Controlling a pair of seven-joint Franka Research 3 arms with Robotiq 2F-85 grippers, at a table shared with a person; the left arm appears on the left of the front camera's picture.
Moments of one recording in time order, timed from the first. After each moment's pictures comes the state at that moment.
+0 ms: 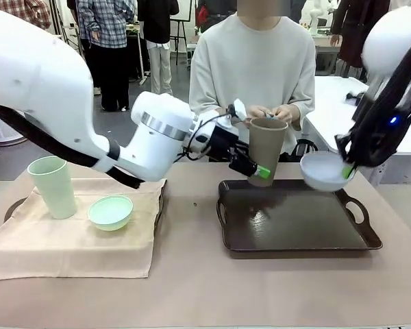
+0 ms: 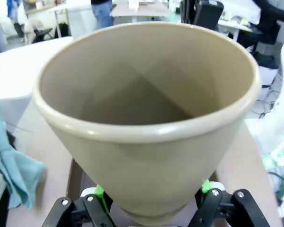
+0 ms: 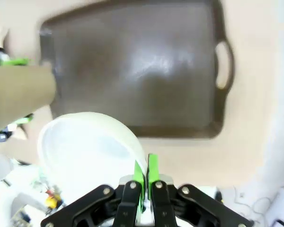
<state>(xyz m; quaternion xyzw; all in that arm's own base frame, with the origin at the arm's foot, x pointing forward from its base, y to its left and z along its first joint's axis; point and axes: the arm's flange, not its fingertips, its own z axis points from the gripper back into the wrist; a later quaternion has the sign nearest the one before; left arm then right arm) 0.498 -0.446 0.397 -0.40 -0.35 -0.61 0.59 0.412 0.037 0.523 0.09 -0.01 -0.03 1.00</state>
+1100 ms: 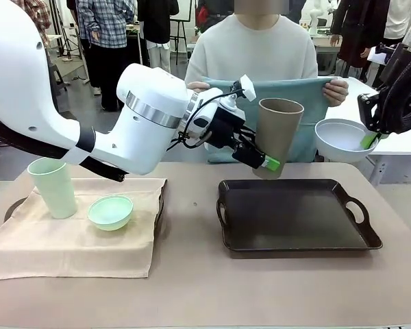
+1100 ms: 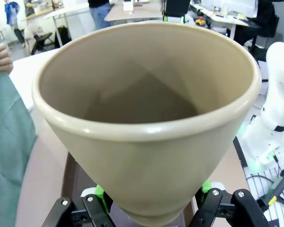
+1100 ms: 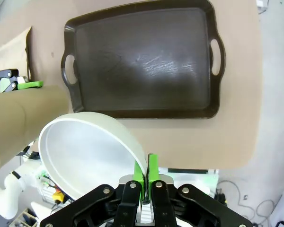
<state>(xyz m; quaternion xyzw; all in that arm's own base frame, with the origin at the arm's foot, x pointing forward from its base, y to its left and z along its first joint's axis) 0.440 -0.447 0.455 -0.37 -0.36 -0.62 0.59 0.380 0.033 0.591 0.10 -0.03 -0.03 0.99</state>
